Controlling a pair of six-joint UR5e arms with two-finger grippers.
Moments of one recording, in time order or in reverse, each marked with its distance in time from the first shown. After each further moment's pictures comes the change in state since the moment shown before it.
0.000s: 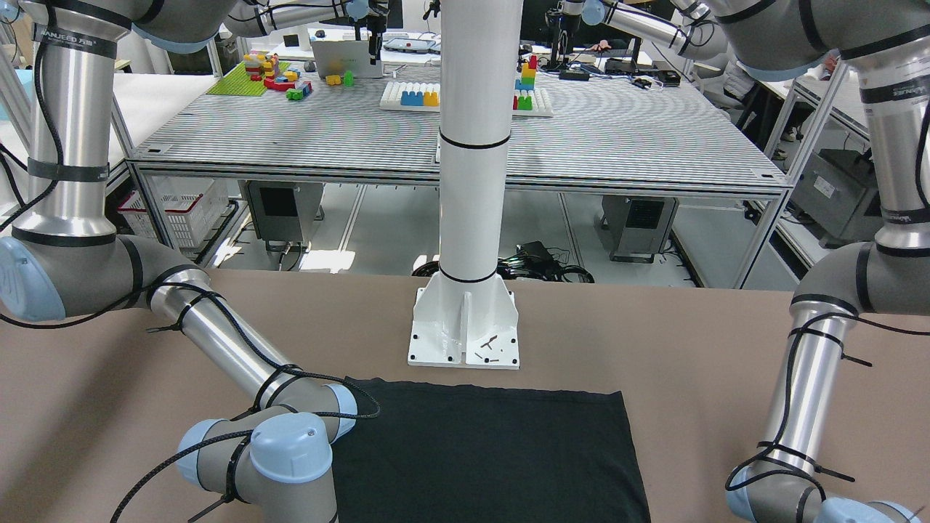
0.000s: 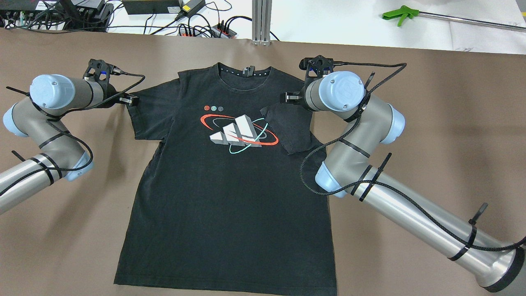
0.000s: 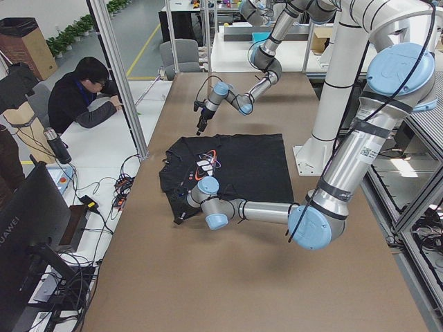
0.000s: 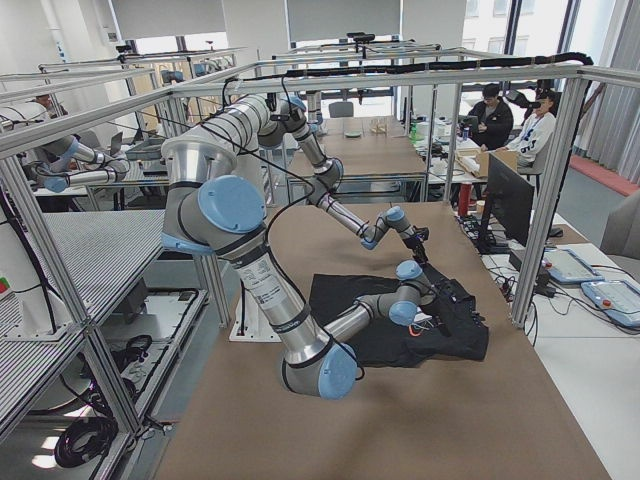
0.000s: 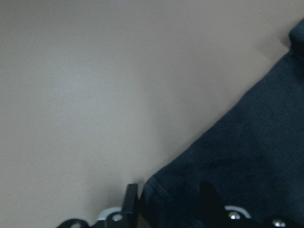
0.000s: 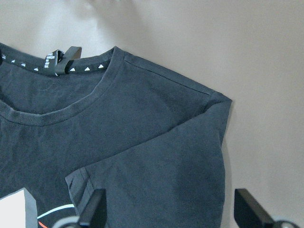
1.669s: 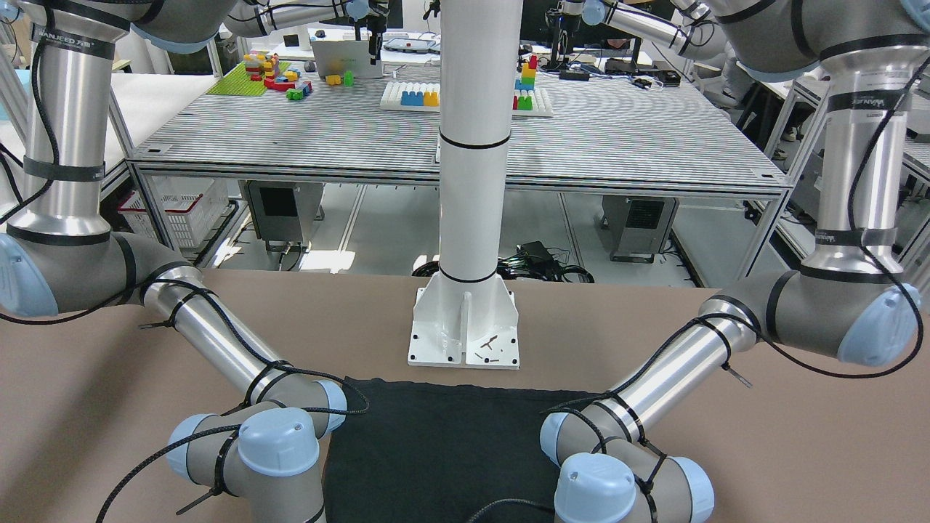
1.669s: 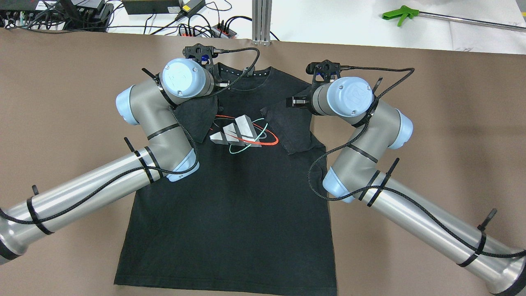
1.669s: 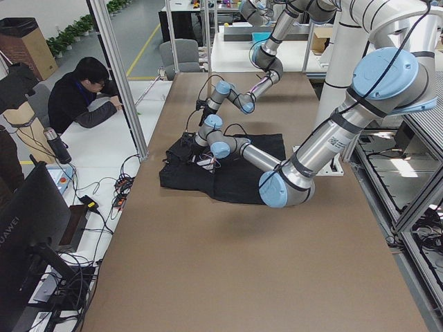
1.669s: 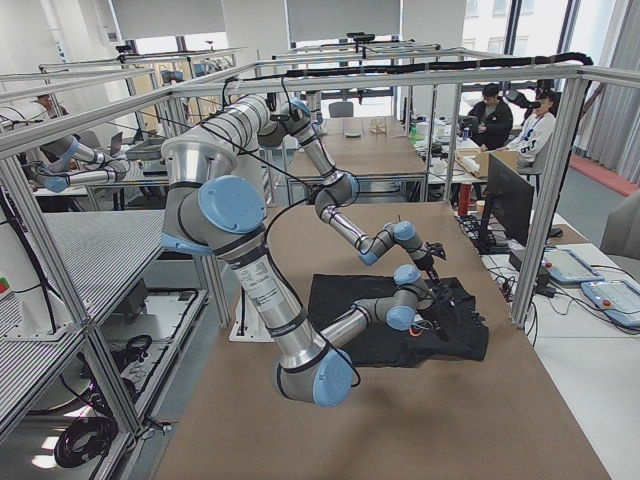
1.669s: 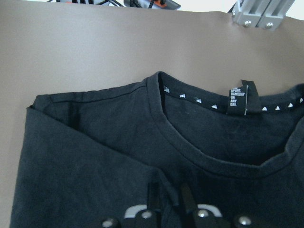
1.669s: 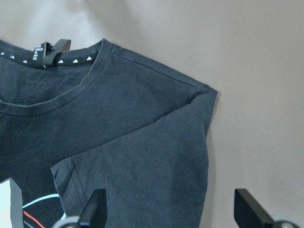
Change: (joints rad) left arm 0.179 -0.374 -0.084 0.530 0.214 -0.391; right arm -0.001 -0.044 0.038 0.001 -0.003 -0.003
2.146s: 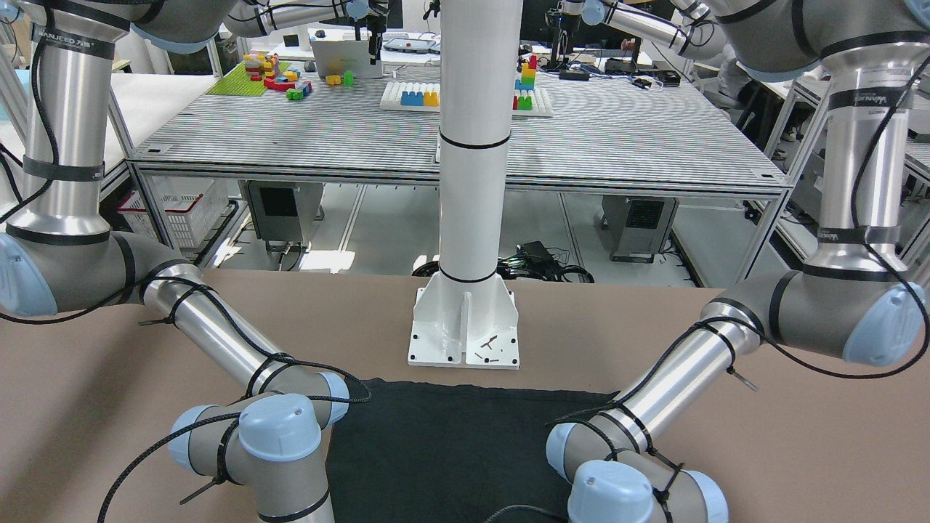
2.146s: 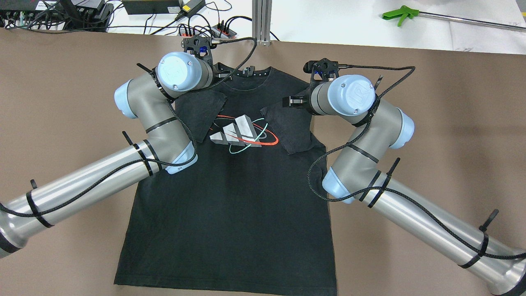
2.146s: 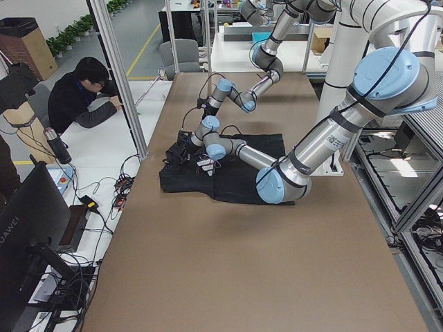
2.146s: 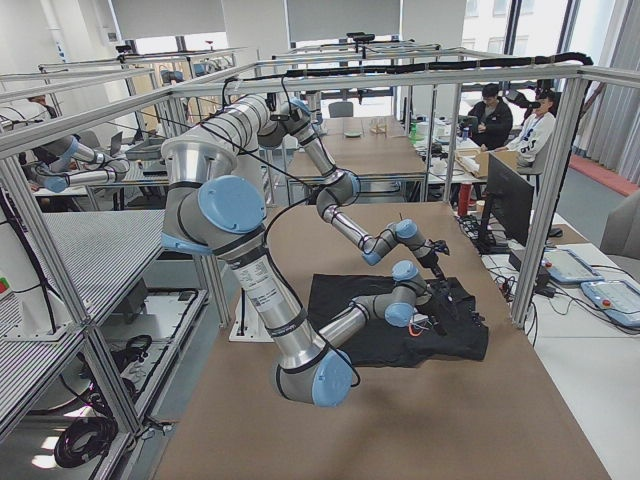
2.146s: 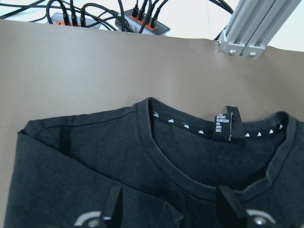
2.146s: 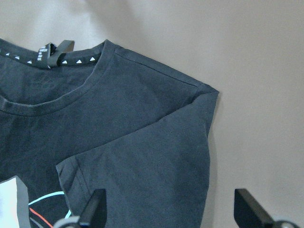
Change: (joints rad) left arm -0.029 -0.009 0.028 -0.087 -0.010 -0.014; right arm 0.000 -0.004 0.041 -0.001 0.033 -0.003
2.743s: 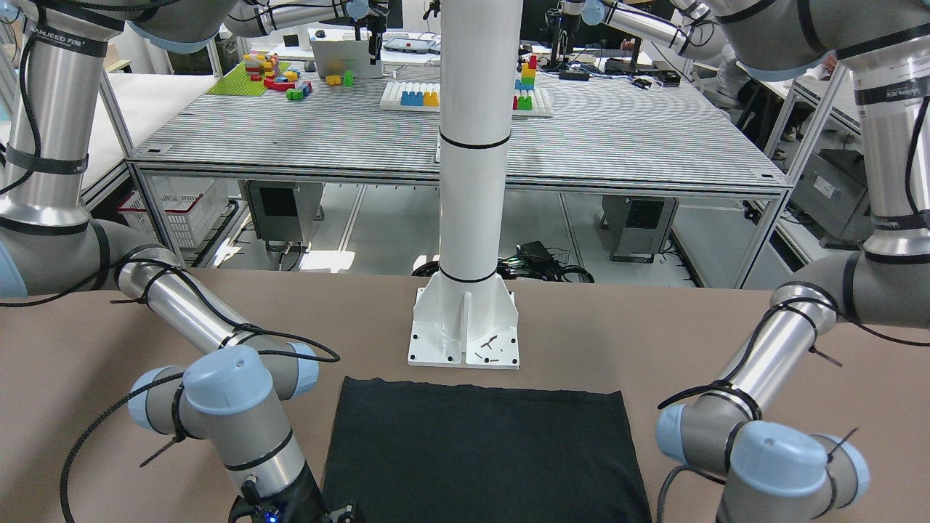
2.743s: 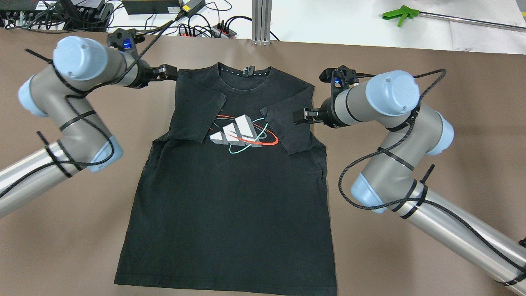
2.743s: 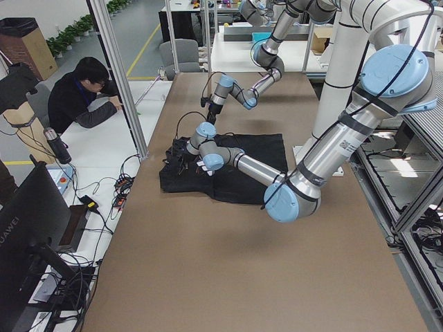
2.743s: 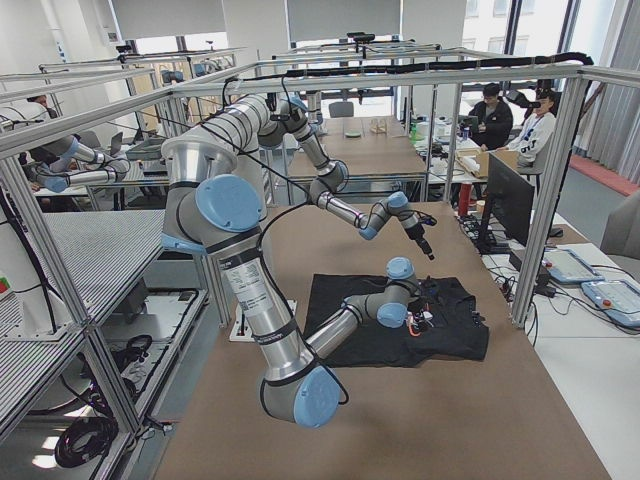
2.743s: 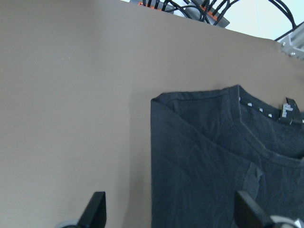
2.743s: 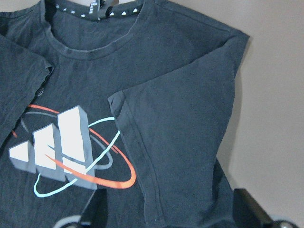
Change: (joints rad) left arm -0.129 0.322 -0.342 0.003 -0.226 -0.059; right arm 0.037 -0.138 0.215 -0.028 0.256 0.002
